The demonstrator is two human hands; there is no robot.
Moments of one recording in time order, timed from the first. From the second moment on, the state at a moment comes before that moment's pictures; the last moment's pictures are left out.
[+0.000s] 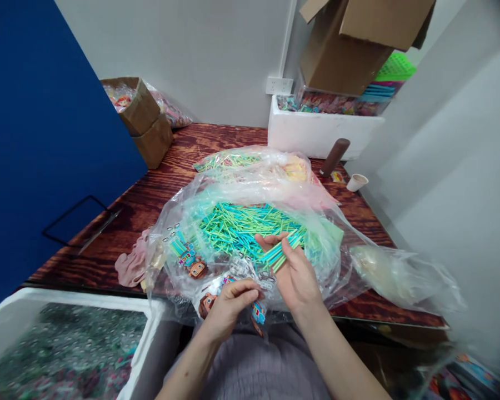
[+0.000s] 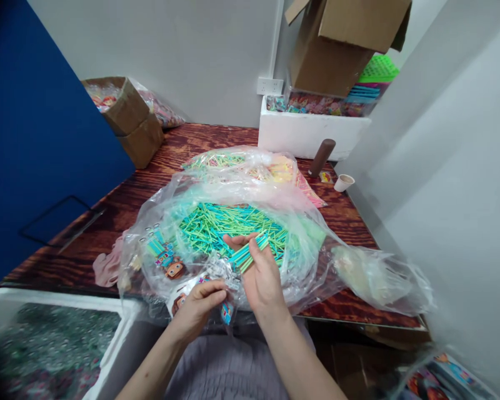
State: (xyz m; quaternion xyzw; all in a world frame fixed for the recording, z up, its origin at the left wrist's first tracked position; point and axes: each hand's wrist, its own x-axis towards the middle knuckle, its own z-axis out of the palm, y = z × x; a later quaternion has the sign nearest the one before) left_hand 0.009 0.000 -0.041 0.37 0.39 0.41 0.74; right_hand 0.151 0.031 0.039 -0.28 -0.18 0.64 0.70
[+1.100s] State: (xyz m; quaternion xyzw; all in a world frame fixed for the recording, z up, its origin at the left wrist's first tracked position) left_hand 0.017 0.019 0.002 0.45 0.41 0.47 0.64; right_hand 0.183 -0.001 0.066 -0.49 -0.50 0.50 0.51
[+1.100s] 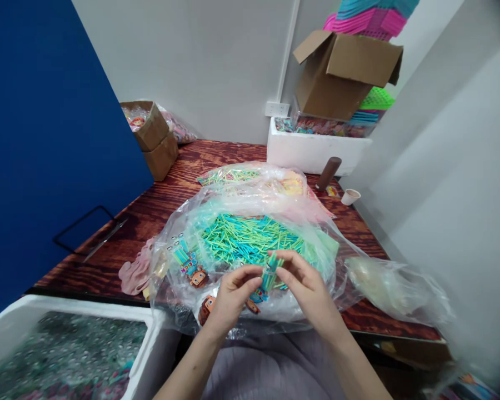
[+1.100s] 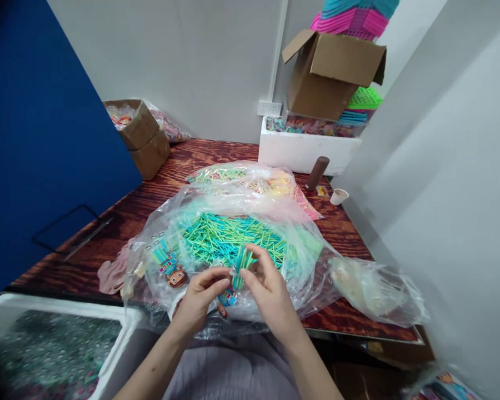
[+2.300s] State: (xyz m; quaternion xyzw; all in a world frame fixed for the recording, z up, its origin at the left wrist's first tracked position) left_hand 0.024 0.027 0.029 0.58 0.35 0.41 0.61; right_hand 0.189 -0.004 0.087 -0.49 -0.68 0.33 0.44
